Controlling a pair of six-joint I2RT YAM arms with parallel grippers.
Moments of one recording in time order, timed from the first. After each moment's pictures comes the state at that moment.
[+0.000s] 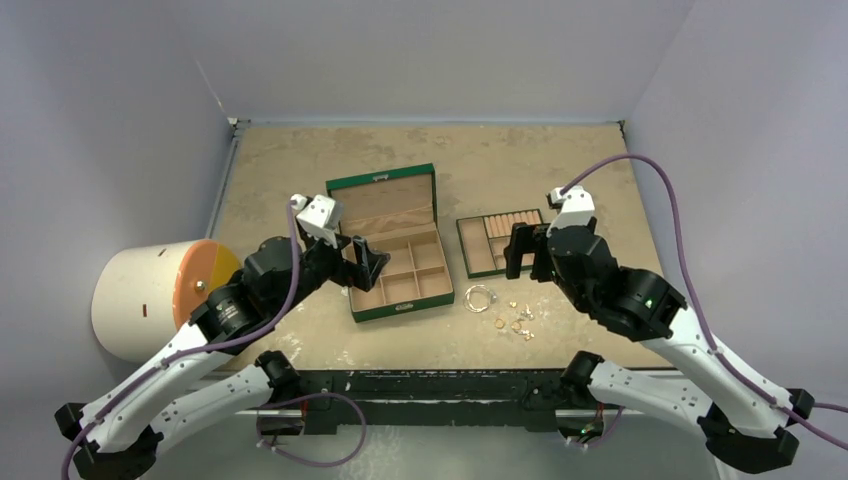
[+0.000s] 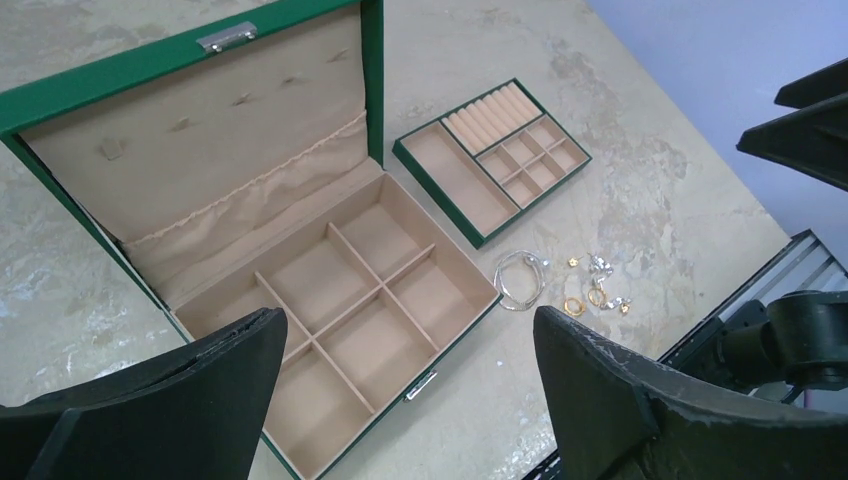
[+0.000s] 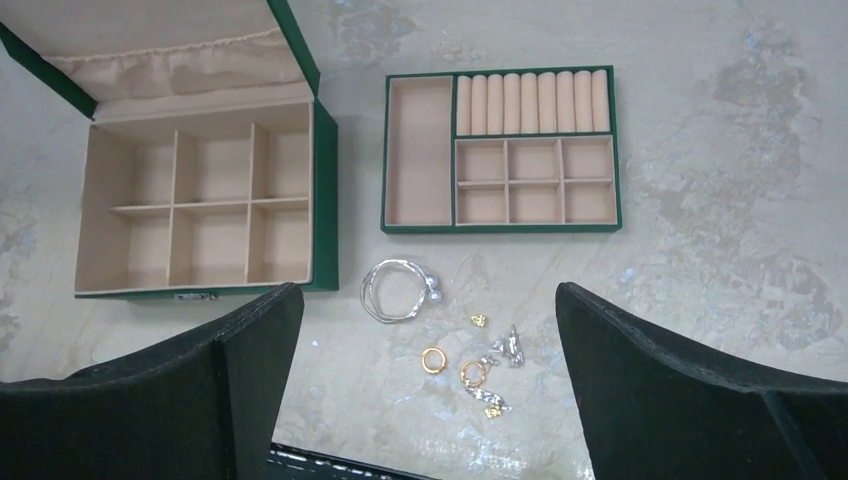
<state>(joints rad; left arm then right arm) -0.84 0.68 0.89 -0.46 -0.21 -0.34 0.88 0.82 1.11 -0.89 0.58 0.48</state>
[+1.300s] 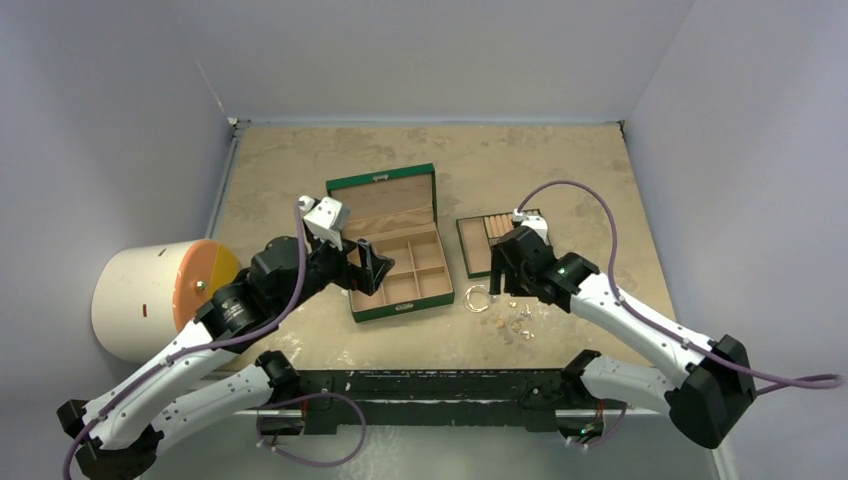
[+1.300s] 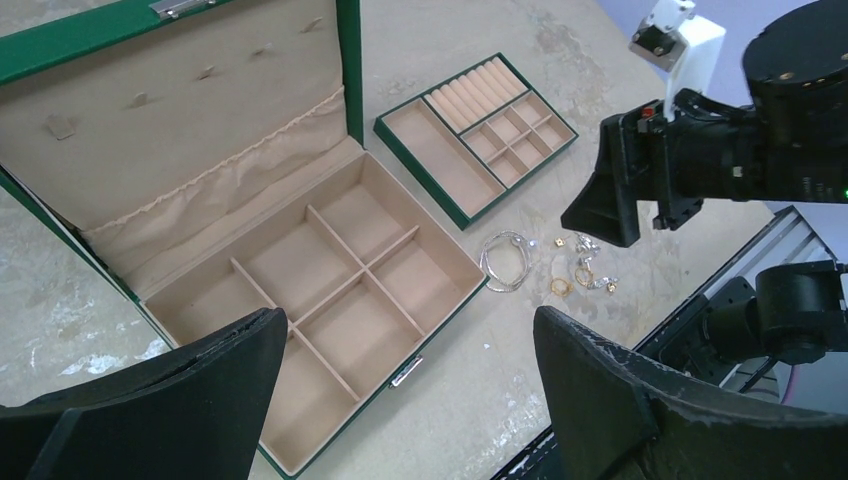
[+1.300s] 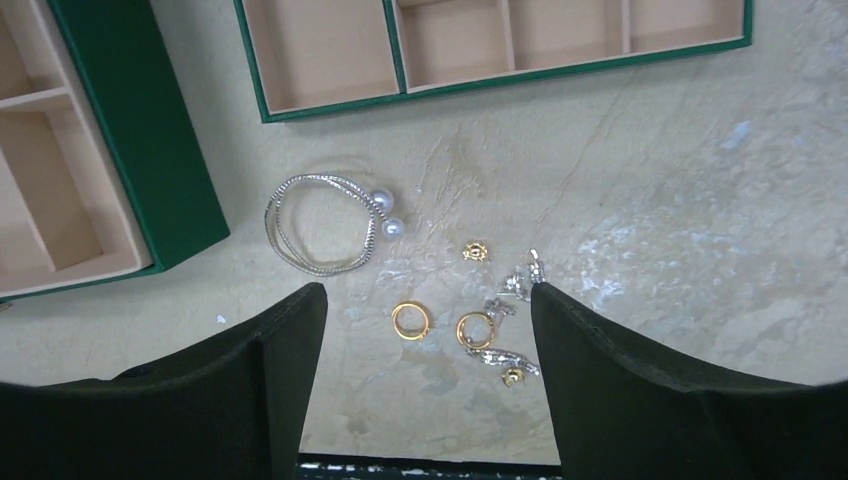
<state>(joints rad) -0.84 0.70 0.87 -0.46 -0.16 -0.36 0.70 1.07 0.80 -0.76 0.36 0.62</state>
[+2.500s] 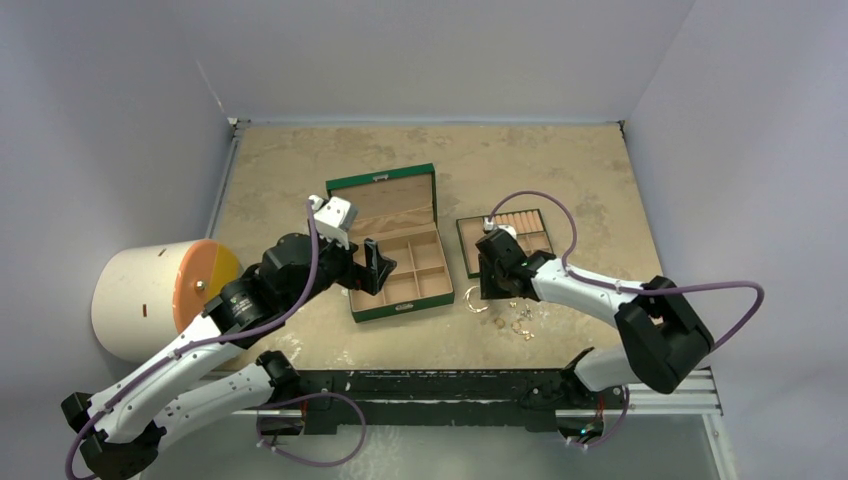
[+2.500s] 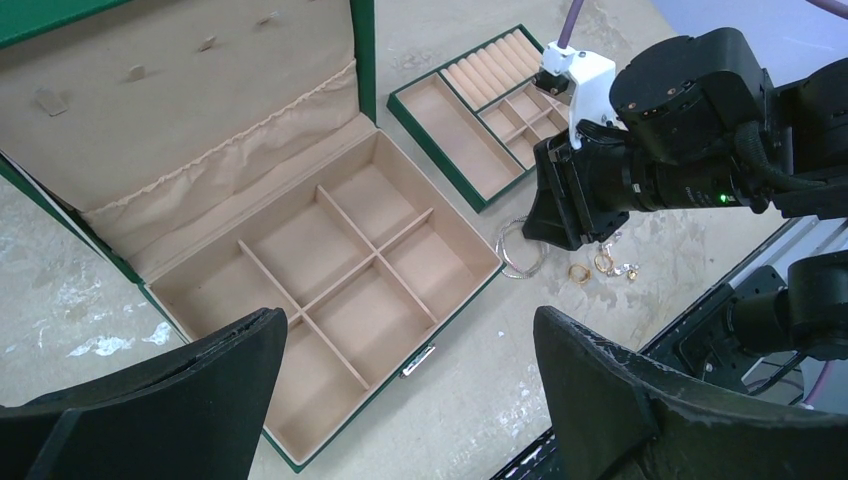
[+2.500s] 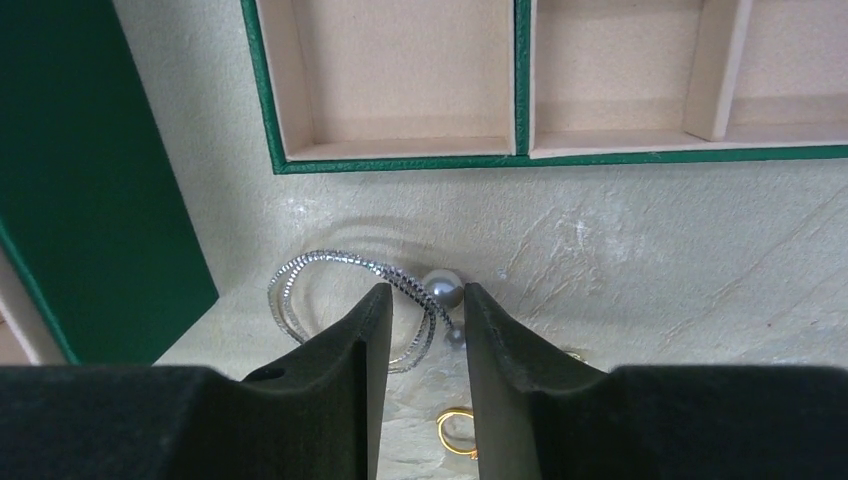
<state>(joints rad) -0.84 0.74 0.87 -0.47 -0.17 -0.35 0.67 1.40 0.70 -0.40 0.19 0.56</state>
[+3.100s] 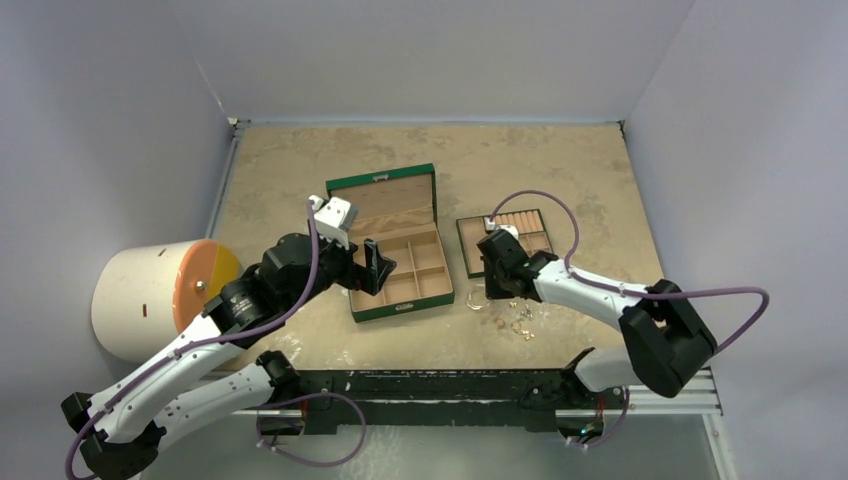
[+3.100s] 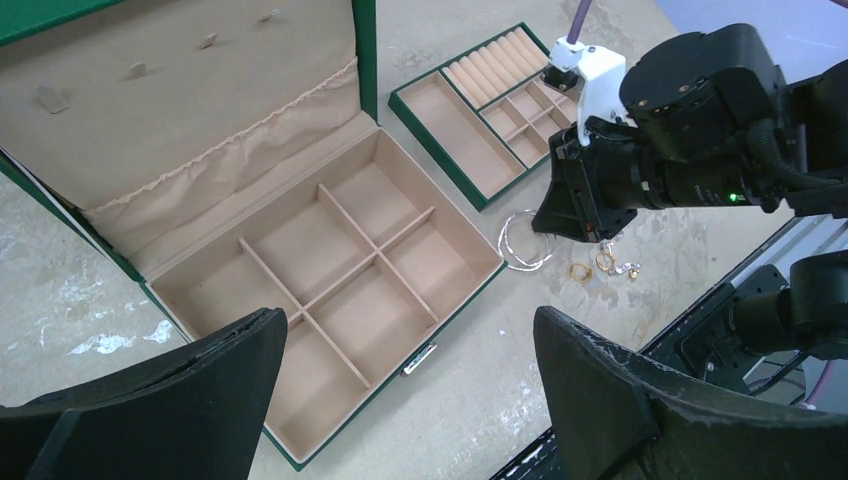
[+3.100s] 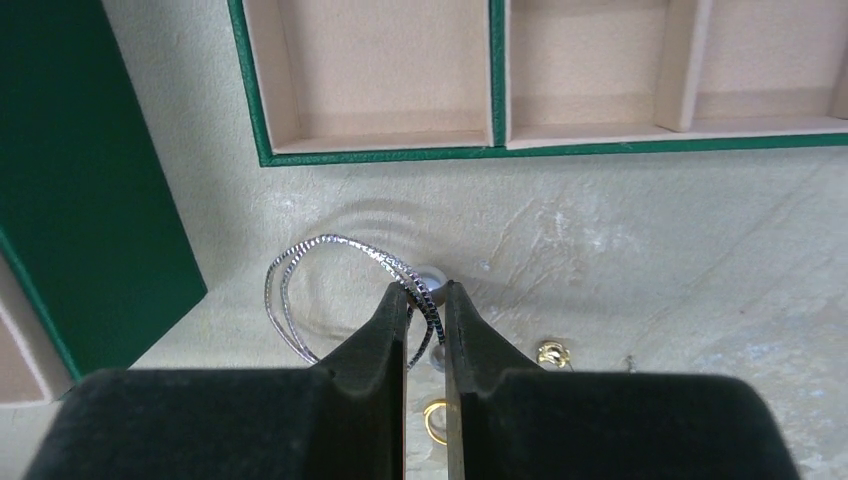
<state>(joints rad) -0.84 0.74 0.87 -0.48 -0.17 -0.35 0.67 1.40 0.70 -0.42 0.21 0.55</state>
